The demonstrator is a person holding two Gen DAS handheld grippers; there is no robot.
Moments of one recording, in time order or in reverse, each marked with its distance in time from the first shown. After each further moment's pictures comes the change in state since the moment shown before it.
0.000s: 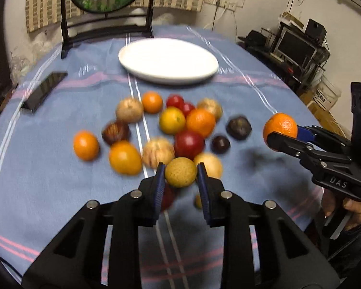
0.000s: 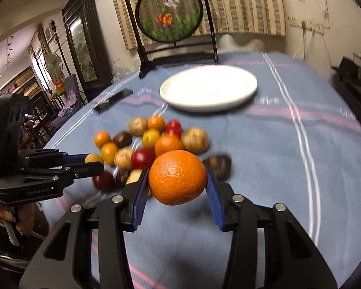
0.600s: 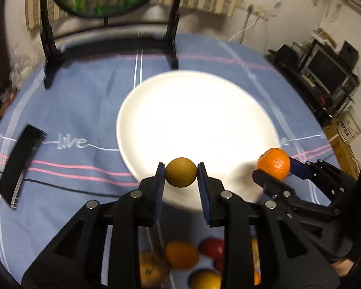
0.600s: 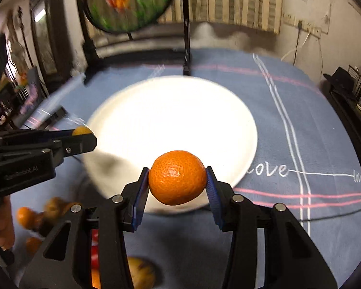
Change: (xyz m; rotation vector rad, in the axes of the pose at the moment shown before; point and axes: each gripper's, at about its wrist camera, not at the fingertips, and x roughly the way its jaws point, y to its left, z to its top) left arm 0.144 0.054 0.180 -0.108 0.058 0.070; right arm 0.172 -0.057 0.126 0.002 0.140 -0.202
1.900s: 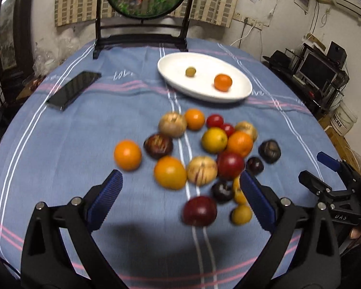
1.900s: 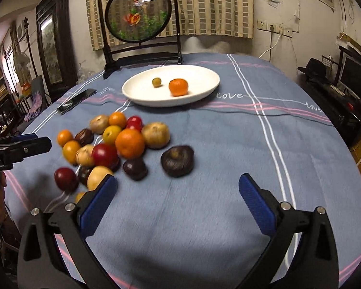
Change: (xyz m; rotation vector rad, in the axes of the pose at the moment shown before) left arm -0.144 0.014 -0.197 -0.018 -0.120 0.021; right arm -0.154 0.018 -0.178 0.056 -0.142 -0.021
